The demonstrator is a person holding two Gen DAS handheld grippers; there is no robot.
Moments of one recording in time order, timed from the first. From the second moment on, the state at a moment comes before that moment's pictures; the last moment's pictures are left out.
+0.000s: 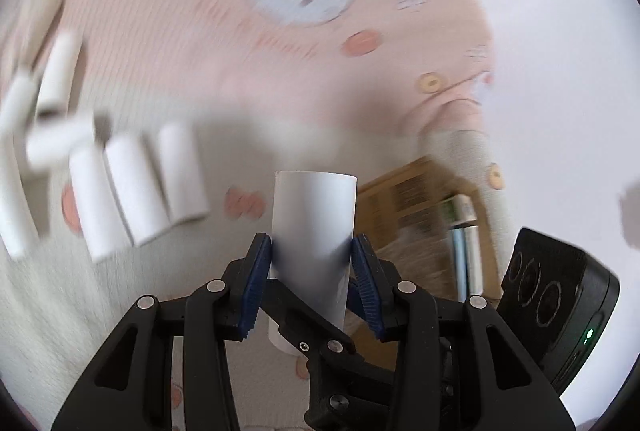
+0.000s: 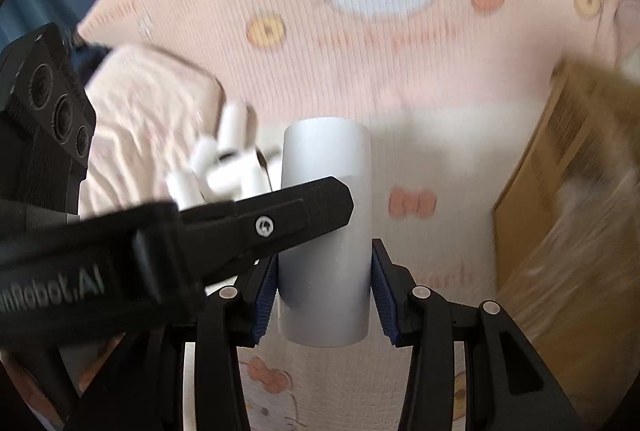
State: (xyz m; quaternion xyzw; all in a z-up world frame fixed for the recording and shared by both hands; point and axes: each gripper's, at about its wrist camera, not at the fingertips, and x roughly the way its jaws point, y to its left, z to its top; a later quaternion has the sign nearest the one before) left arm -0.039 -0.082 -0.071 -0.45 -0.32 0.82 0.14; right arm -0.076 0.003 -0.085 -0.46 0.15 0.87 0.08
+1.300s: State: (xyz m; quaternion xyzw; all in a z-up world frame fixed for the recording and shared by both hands) left arm -0.206 0.141 -0.047 -0.58 -0.16 0.73 0.34; right arm 0.003 0.219 -0.019 -0.51 0.25 0.80 0.19
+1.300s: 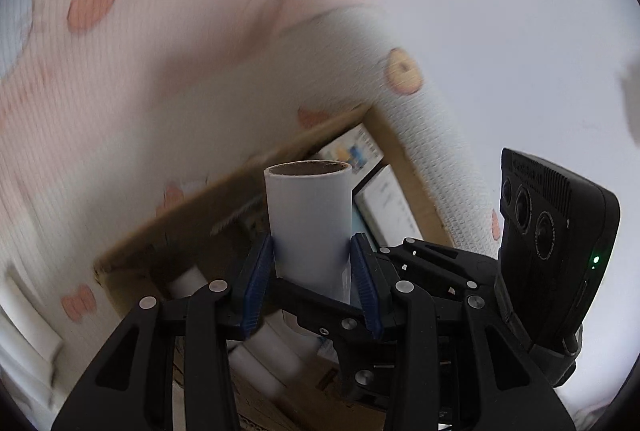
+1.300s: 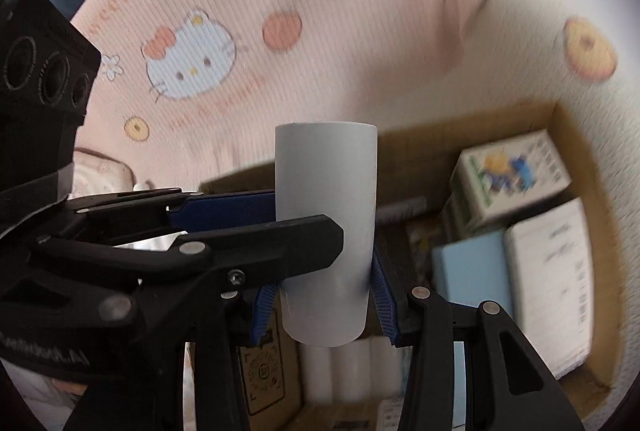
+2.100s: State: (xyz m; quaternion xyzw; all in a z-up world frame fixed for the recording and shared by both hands) left arm -0.195 0.146 -0.062 -0.61 -0.12 0.74 0.28; right arm 0.004 0.230 -0.071 -0.58 0.28 0.74 0.19
